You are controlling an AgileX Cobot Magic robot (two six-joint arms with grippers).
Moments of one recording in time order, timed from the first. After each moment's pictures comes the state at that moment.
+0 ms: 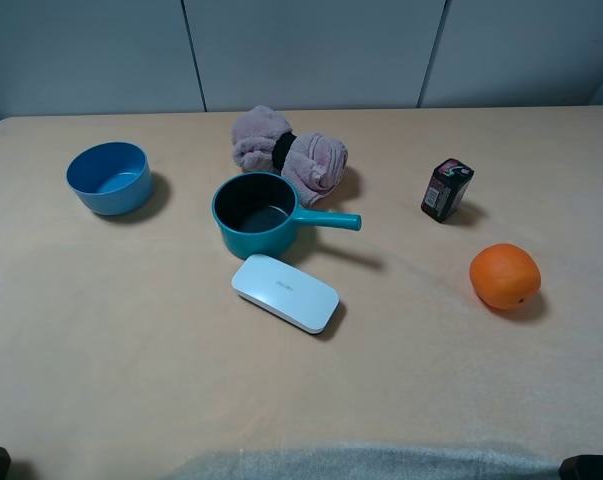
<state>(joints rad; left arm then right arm) -0.11 0.00 -0.50 0.06 1.05 -0.02 -0.06 -0.01 -0.50 0.02 1.01 0.00</state>
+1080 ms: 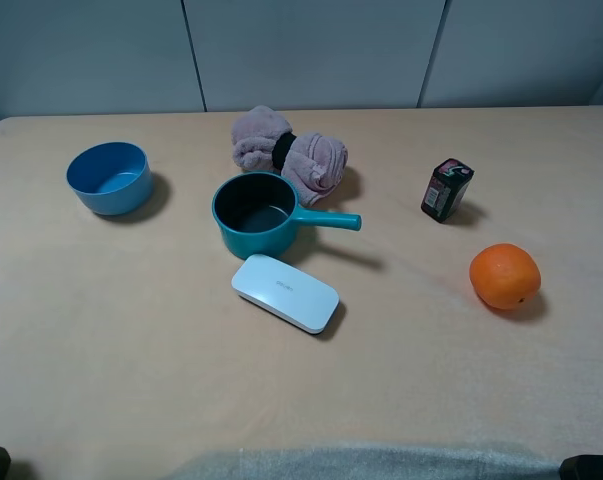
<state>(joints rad) -0.11 0.00 -0.50 0.06 1.05 -0.02 -0.06 -0.01 -0.50 0.02 1.01 0.00</state>
